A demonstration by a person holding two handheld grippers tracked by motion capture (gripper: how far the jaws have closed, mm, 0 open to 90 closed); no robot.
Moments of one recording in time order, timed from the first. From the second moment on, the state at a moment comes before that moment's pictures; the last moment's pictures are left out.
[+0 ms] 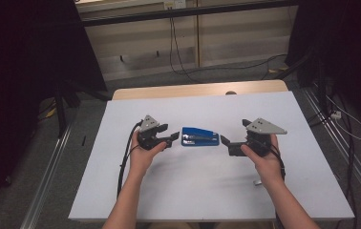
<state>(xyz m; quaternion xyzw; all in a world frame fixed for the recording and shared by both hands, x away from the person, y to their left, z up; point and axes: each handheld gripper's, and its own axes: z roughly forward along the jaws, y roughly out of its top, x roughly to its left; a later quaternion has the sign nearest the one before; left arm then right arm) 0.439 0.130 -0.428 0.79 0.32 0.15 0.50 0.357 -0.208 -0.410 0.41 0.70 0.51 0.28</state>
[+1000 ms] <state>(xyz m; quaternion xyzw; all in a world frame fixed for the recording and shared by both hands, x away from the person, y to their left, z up) 0.471 0.100 -0.458 0.83 0.27 0.08 0.48 0.371 -0.204 -0.425 0.41 0.71 0.51 0.27</state>
